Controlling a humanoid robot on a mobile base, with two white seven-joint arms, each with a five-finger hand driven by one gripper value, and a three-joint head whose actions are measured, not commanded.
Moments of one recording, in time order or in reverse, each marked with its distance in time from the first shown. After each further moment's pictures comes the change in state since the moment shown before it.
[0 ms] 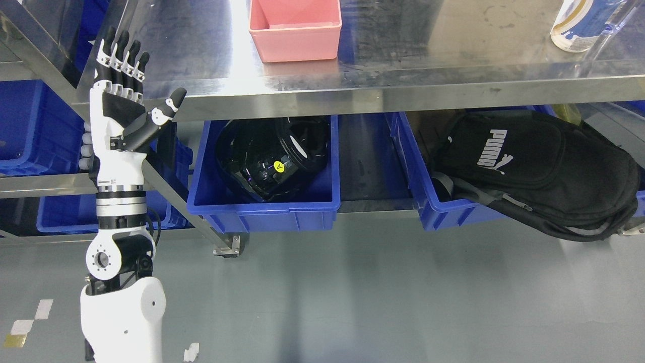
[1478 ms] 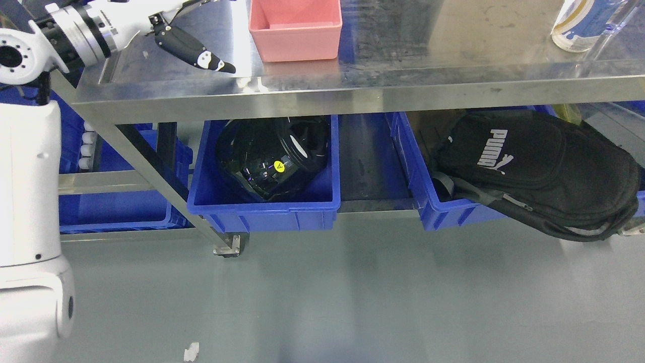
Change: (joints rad) left arm -0.762 0.335 -0.327 0.410 -0.516 0.083 -0.789; right arm 0.000 0.000 0.000 0.000 0.000 0.004 0.001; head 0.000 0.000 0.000
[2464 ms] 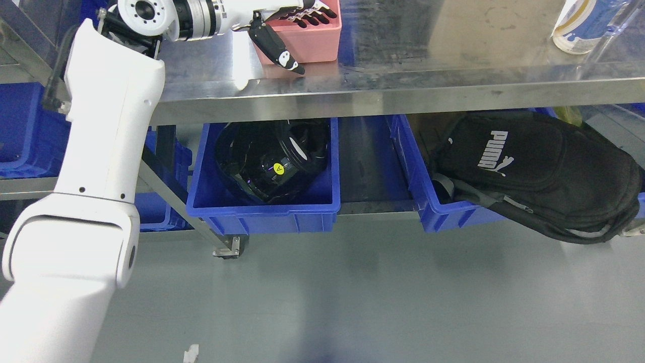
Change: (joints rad) left arm -0.213 -0.258 -0.139 0.427 -0.221 0.009 0.008; right arm 0.000 0.000 0.000 0.000 0.000 0.000 0.006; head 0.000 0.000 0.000
